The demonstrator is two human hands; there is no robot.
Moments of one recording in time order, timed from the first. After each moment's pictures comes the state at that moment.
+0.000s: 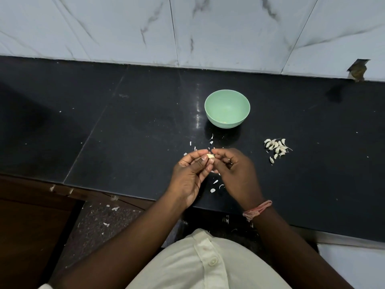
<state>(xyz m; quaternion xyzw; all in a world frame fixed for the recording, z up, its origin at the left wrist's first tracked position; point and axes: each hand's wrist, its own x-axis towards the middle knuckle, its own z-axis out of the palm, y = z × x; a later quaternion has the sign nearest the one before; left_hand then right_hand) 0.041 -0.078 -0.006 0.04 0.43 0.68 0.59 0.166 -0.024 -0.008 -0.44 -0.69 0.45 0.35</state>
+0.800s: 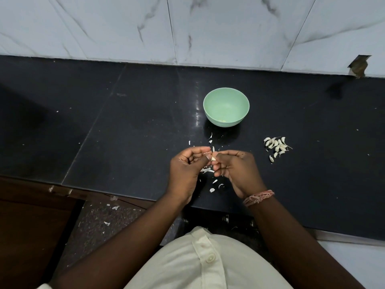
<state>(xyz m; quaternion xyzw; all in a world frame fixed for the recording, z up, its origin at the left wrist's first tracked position) 0.040 -0.074 -0.010 0.24 0.55 0.66 0.45 0.160 -0.006 -0.004 -0.48 -0.40 0.71 0.32</state>
